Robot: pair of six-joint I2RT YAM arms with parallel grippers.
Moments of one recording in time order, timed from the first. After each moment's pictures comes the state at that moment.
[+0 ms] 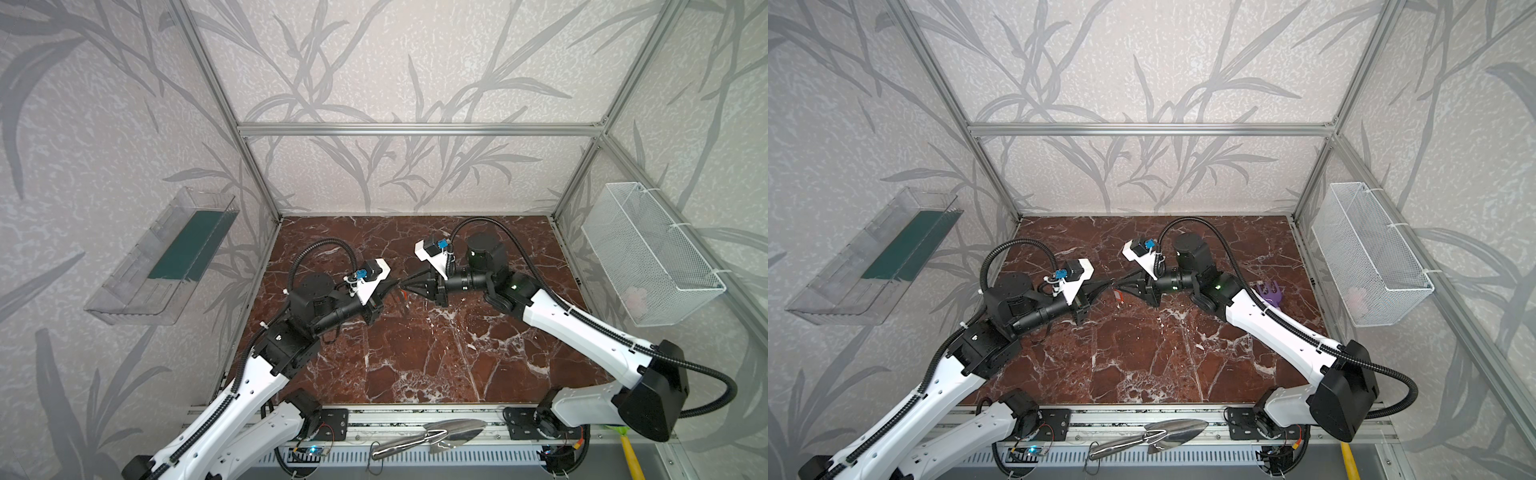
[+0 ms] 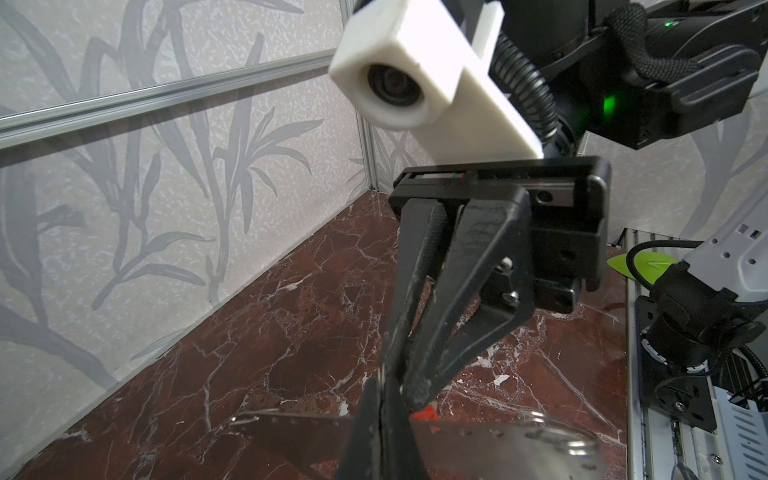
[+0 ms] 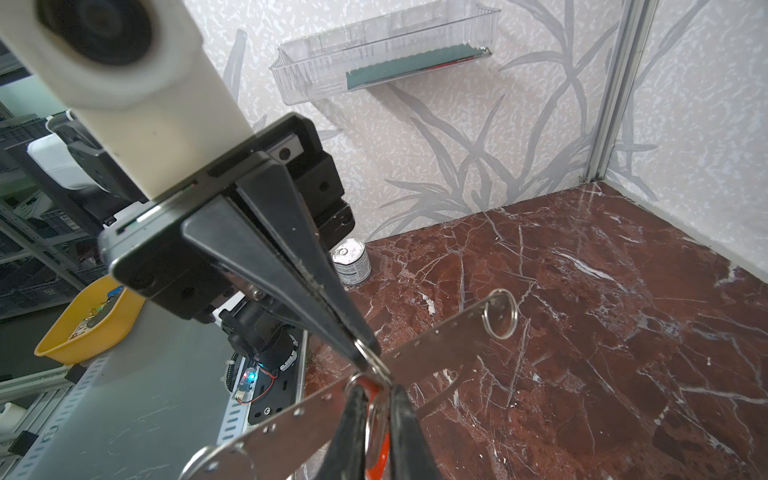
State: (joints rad) left arm -0.60 0.80 0.86 -0.23 0.35 0.18; right arm 0.73 1.37 1.16 -0.07 -0.78 0.02
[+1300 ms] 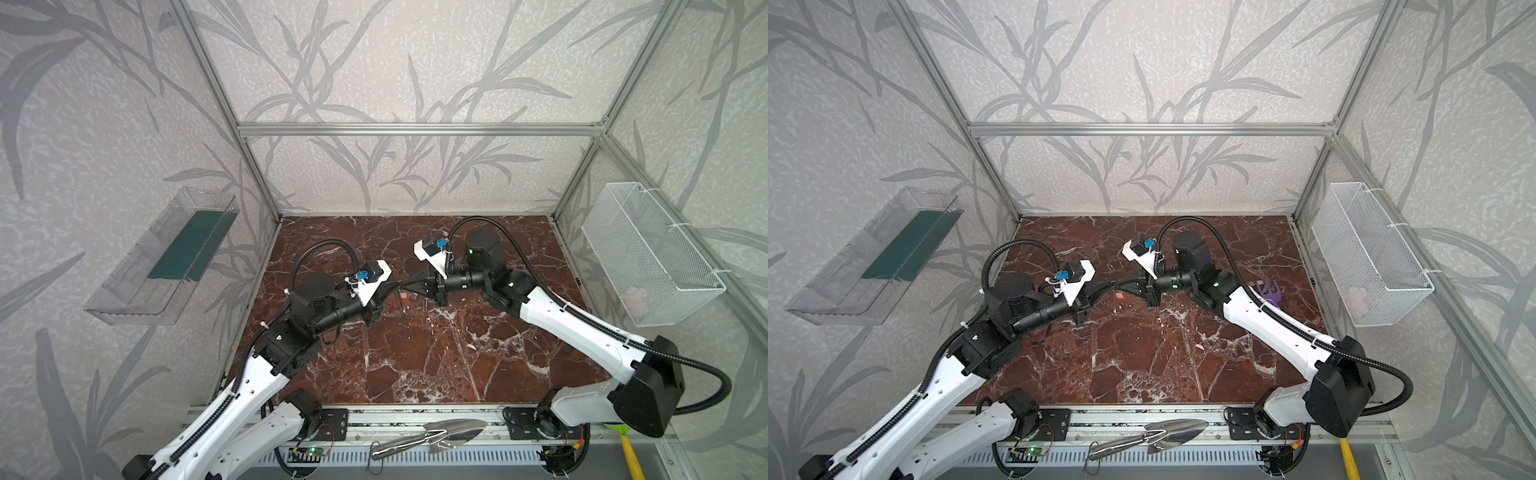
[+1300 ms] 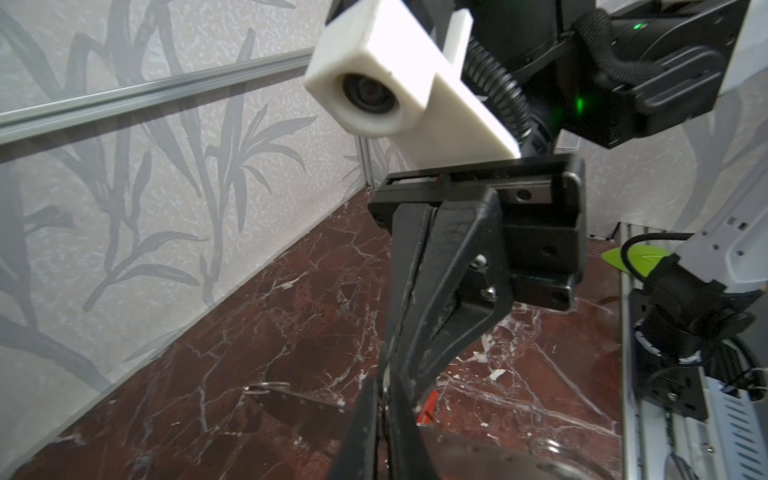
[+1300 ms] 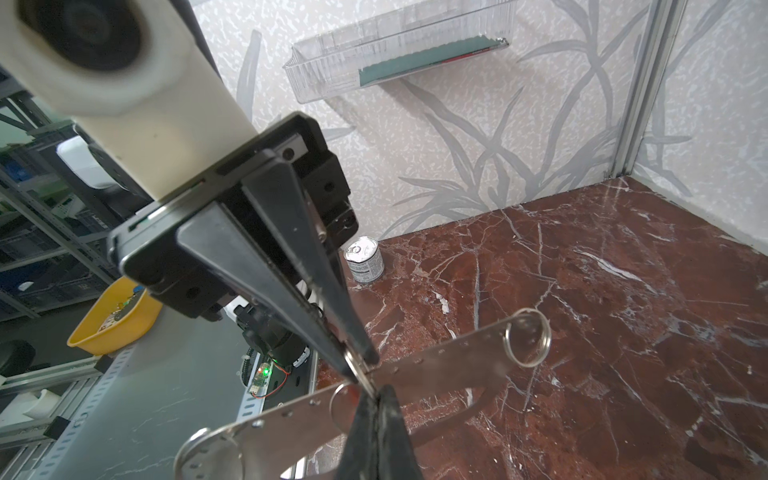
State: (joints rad) left arm -0.60 0.80 0.86 -0.24 0.35 0.18; right arm 0.72 1.39 1.18 -0.09 -0.83 0.01
